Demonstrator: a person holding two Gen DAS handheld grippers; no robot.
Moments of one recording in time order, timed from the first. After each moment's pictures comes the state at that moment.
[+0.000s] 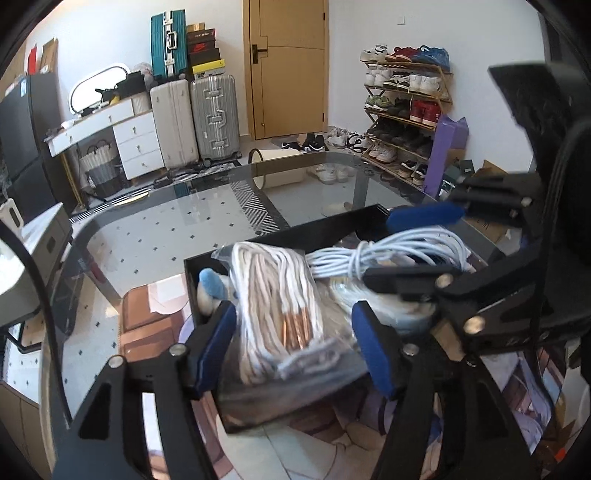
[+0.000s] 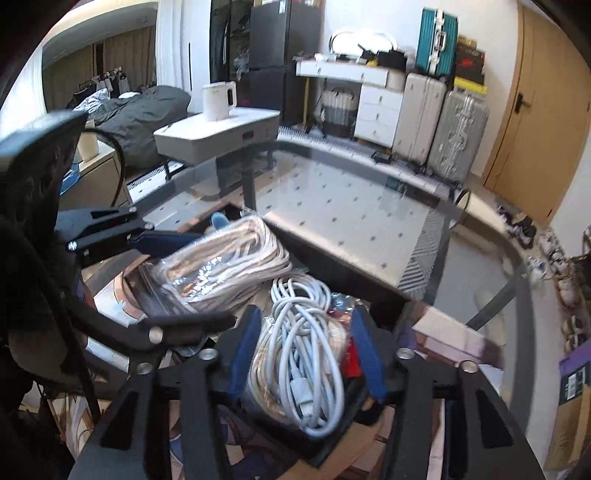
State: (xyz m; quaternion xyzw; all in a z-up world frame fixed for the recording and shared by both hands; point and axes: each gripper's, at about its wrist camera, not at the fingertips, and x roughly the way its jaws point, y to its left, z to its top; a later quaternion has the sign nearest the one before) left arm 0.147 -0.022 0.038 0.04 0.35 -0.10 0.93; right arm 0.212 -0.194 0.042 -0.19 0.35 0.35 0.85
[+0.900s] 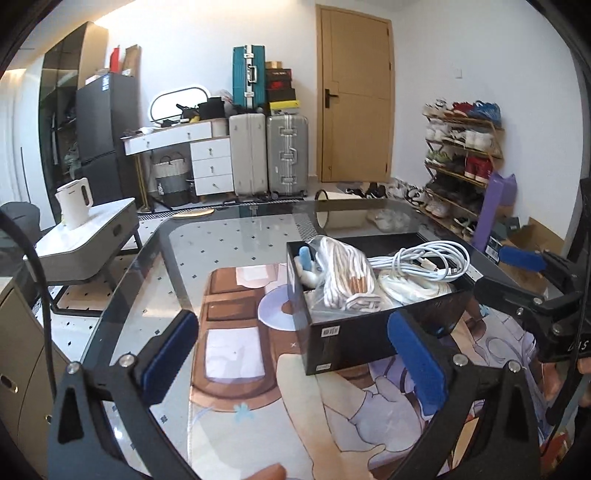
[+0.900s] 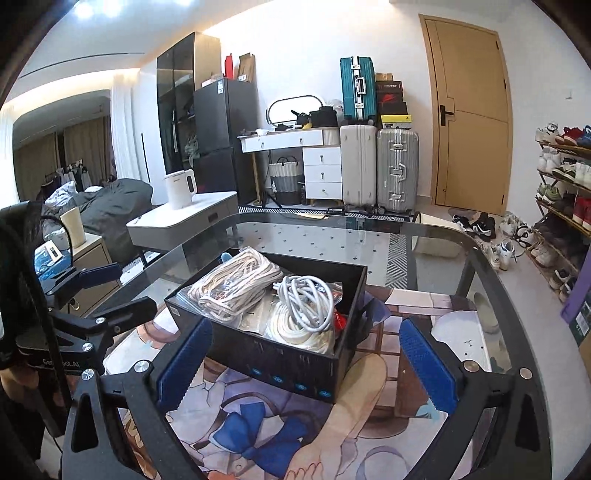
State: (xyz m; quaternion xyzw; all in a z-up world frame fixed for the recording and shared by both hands) left arm 0.049 0.020 0.044 -0.02 0.26 0.03 0.97; right arm 0.122 -0.258 0.041 -0.04 0.26 0.29 0.92
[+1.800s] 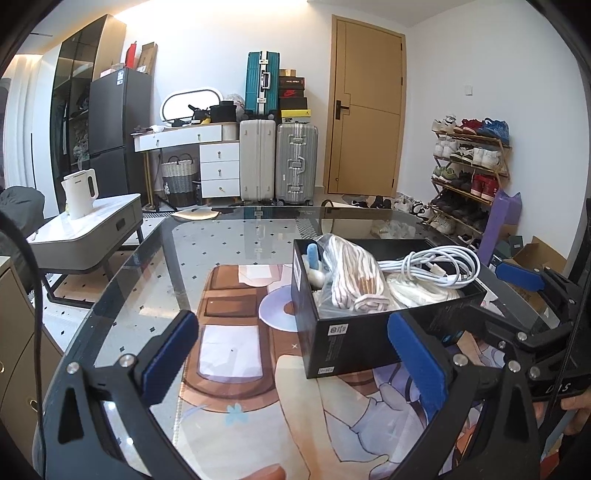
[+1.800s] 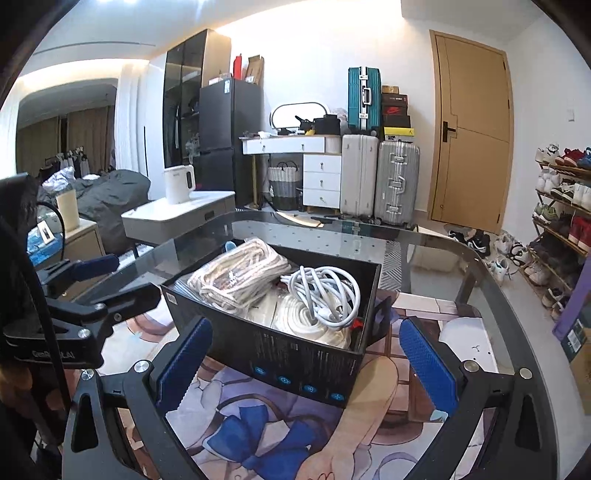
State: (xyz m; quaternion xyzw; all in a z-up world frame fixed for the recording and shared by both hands) left arm 0.056 0.023 0.023 -0.04 0.23 0.04 0.97; right arm 0.120 -0.232 0.025 -0.08 0.23 0.28 0.93
